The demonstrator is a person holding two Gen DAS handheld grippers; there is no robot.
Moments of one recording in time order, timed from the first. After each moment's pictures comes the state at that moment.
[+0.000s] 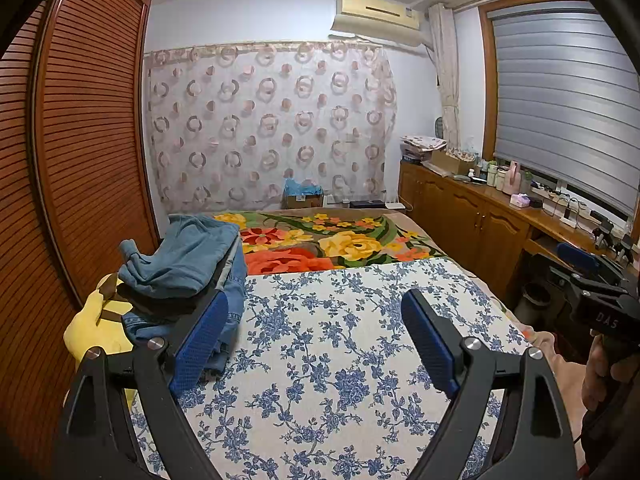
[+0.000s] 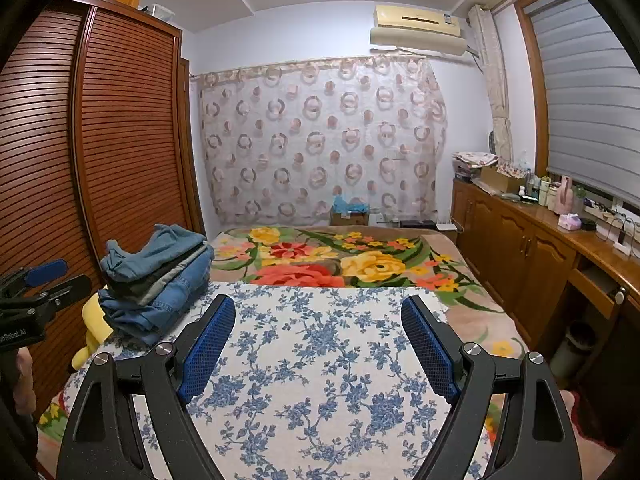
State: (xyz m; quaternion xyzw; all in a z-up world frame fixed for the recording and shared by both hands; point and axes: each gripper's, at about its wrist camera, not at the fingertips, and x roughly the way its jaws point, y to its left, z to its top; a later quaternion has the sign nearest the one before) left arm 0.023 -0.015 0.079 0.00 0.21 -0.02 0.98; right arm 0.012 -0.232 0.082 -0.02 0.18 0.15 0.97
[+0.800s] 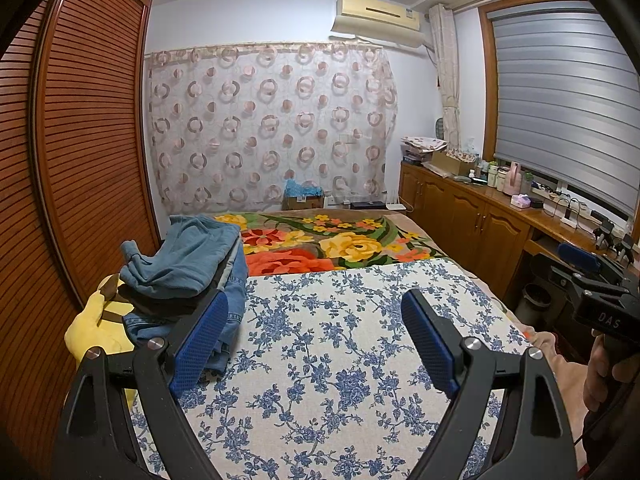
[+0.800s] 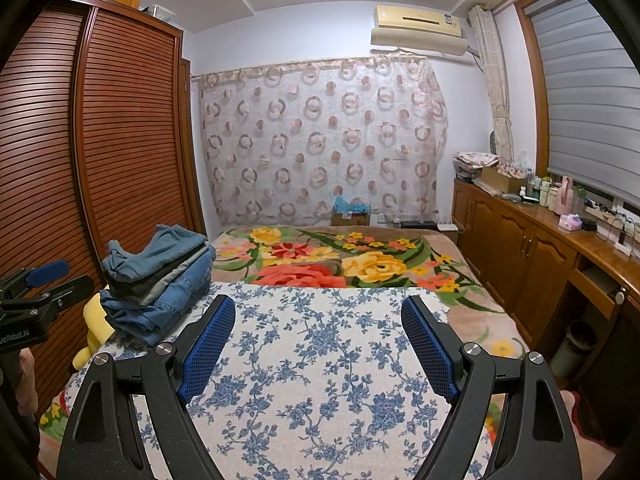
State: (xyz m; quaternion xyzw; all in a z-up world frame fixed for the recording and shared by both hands) left arm 0.023 -0.014 0.079 0.00 0.21 -0.02 0.98; right arm 0.012 -0.231 0.081 -0.02 0.18 0.15 0.97
